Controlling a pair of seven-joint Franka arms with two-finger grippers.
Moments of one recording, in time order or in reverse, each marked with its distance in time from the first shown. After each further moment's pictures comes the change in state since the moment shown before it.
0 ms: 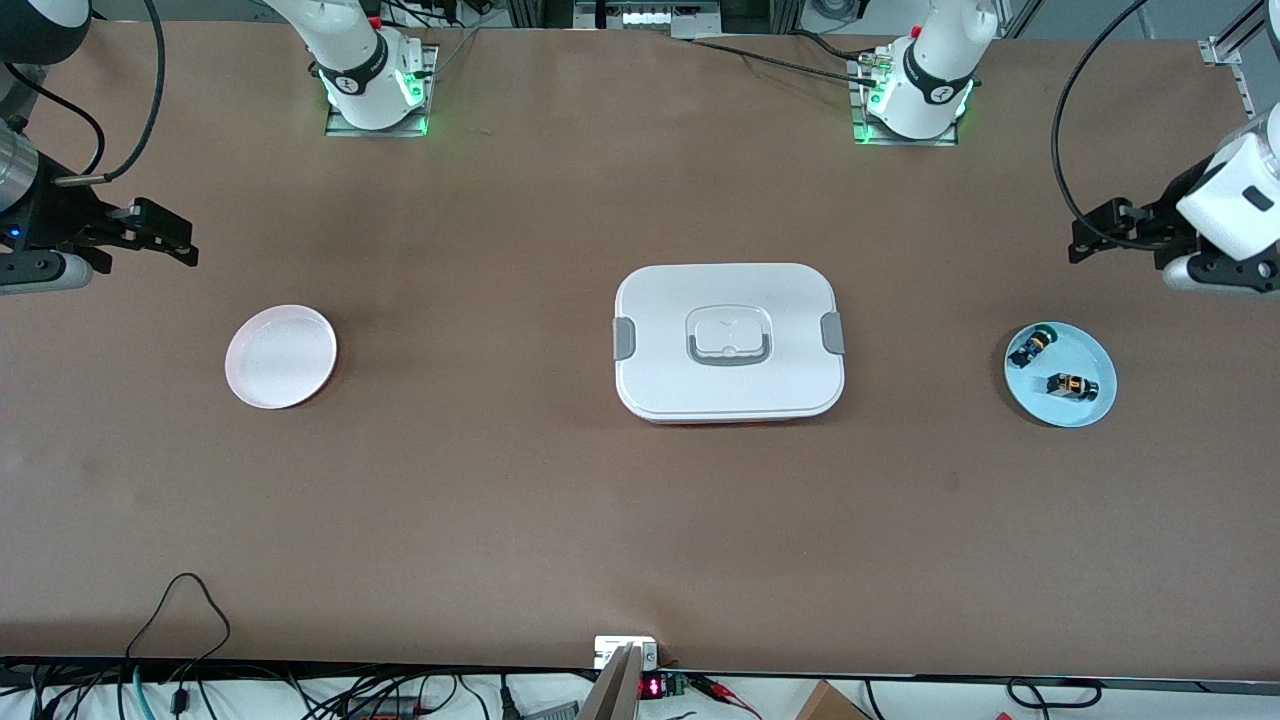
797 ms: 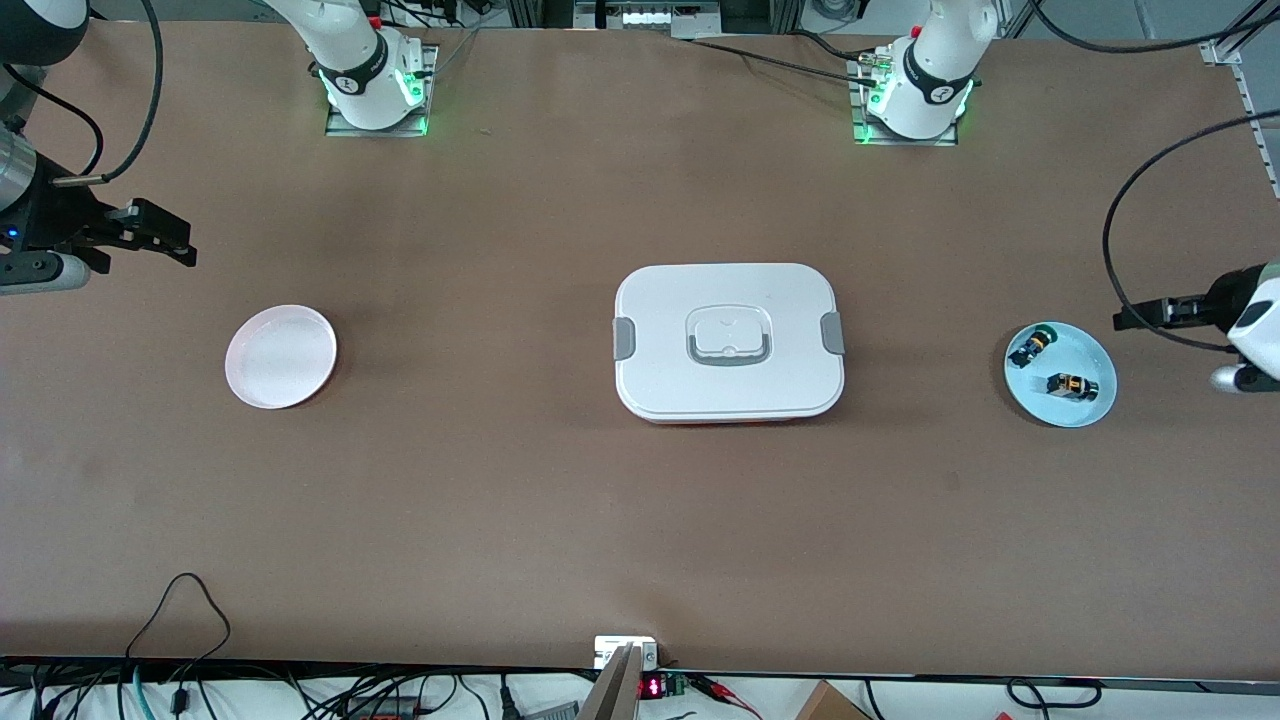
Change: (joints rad) left arm 0.193 0.263 0.017 0.029 0.012 0.083 0.115; right arm -0.003 0.001 0.000 0.000 0.000 0.000 0.000
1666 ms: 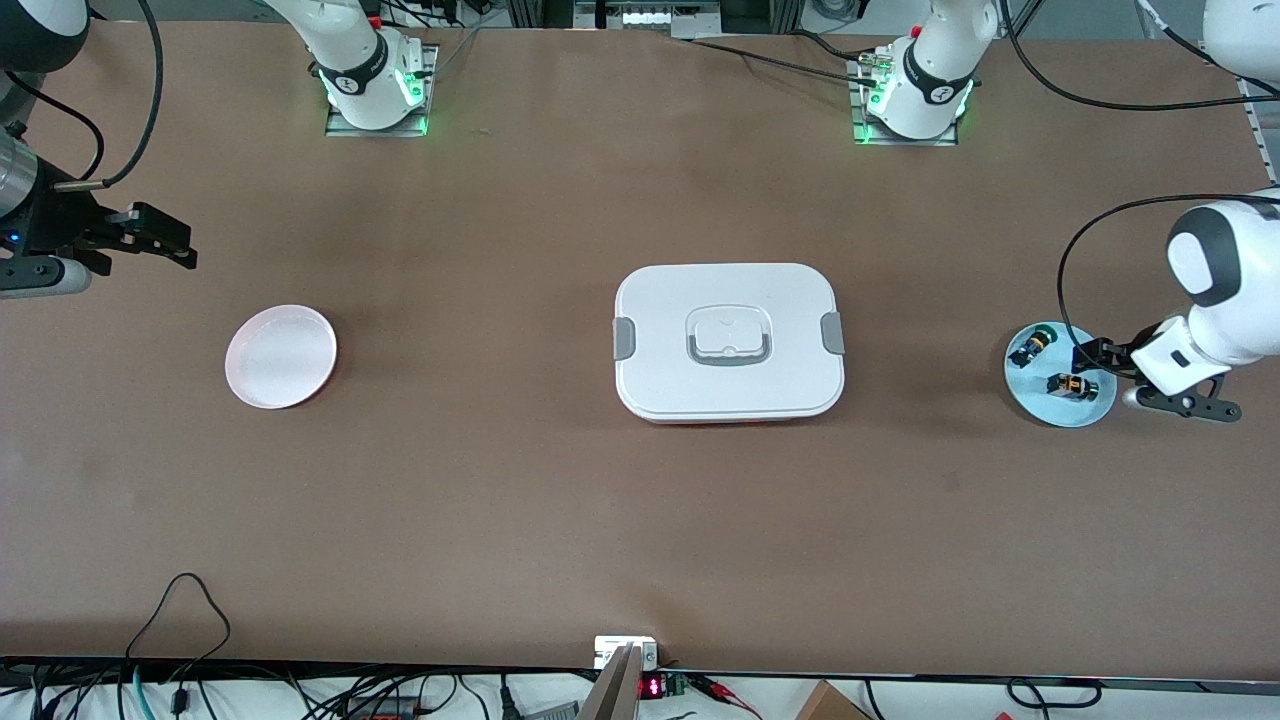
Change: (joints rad) left arm 0.087 0.062 0.001 -0.428 0.040 0.733 0.286; right arm -0.004 0.008 0.000 0.000 0.000 0.000 0.000
